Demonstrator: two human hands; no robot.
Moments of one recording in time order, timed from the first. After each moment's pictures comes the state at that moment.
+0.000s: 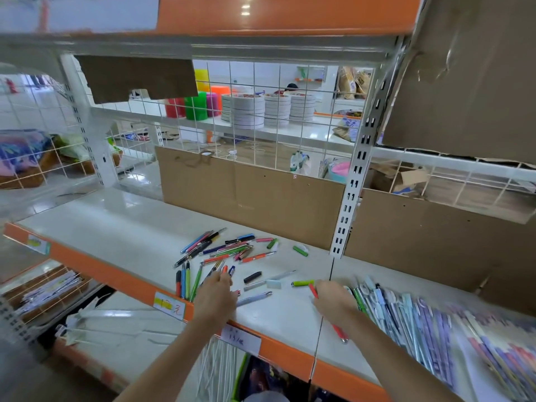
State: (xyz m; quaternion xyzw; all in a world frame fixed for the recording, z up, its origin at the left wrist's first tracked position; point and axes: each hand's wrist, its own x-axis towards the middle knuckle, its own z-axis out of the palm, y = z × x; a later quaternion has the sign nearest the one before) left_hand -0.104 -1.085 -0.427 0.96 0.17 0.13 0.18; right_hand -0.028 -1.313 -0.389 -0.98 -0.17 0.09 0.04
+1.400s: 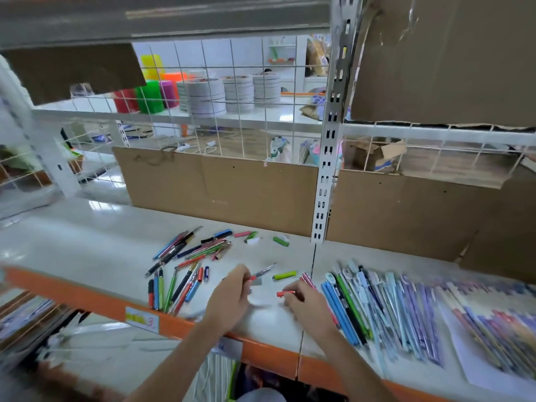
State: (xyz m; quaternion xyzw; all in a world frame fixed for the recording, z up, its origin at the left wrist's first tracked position) left_hand -0.077 -1.131 -0.431 0.94 0.00 0.13 0.33; right_hand -0.055 -1.316 -0.425 -0.83 -0.09 0.11 0.54
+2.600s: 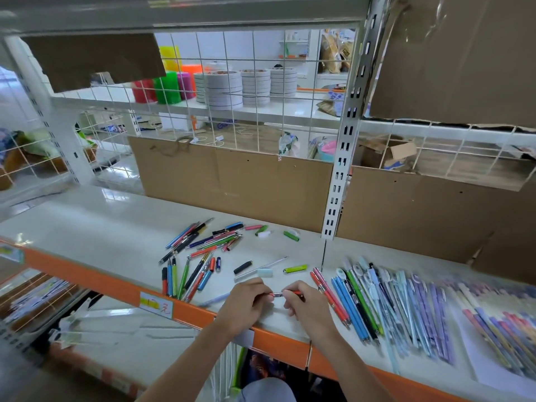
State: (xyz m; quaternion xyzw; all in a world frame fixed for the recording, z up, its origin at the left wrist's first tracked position) left_hand -0.094 -1.134 -0.443 0.93 -0.09 0.11 0.34; right_hand -0.073 -1.299 -0.425 -0.83 -0.11 0.10 0.54
